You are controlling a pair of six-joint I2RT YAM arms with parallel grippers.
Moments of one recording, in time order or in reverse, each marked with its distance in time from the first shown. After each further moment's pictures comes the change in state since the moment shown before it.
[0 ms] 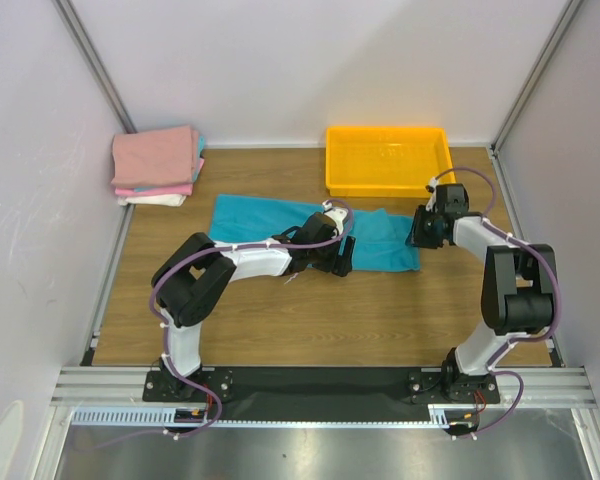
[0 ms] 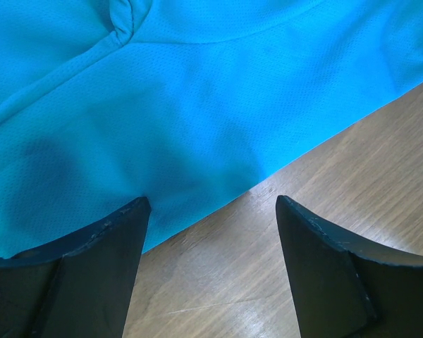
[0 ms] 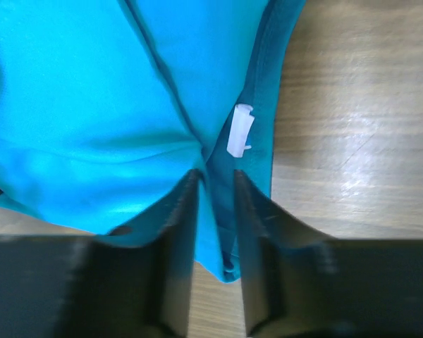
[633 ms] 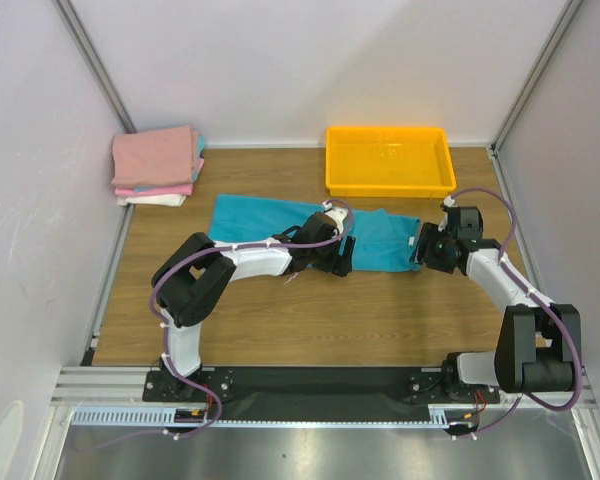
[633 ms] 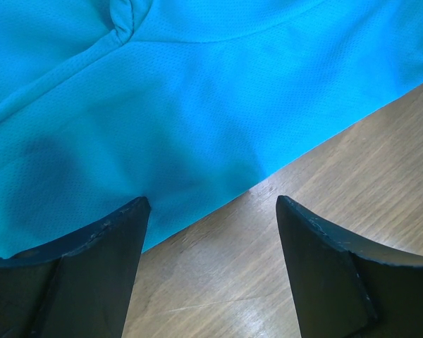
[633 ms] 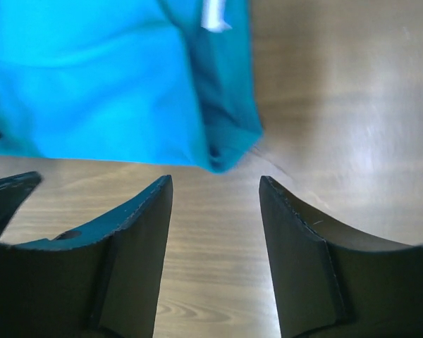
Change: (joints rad) left arm 0.000 0.000 0.006 -0.013 -0.001 -0.001; right arm -0.009 -0.352 -0.216 -0.087 0.019 0.036
